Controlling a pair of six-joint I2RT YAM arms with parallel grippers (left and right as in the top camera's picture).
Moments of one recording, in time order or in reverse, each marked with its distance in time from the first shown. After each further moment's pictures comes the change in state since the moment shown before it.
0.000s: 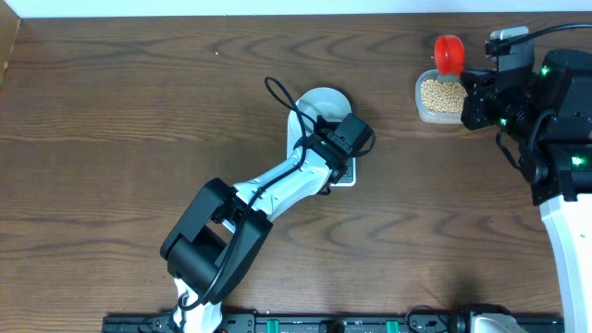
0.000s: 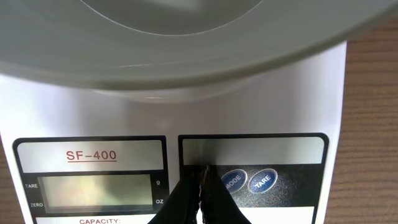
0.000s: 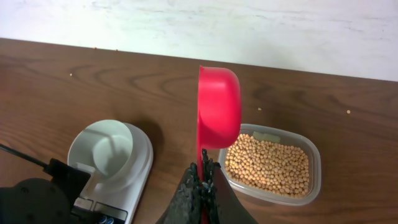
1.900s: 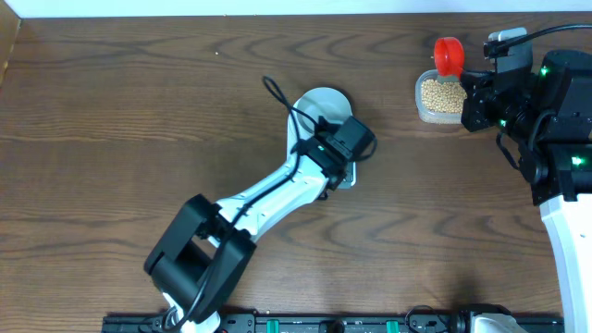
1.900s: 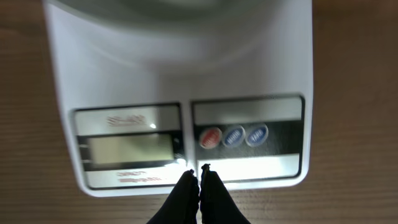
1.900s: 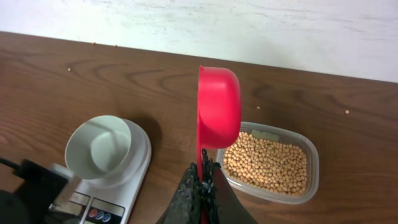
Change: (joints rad) left arm -0.033 -0.097 -0.020 -0.075 -0.027 0.054; right arm 0.000 0.000 0.000 -0.011 0.000 -0.027
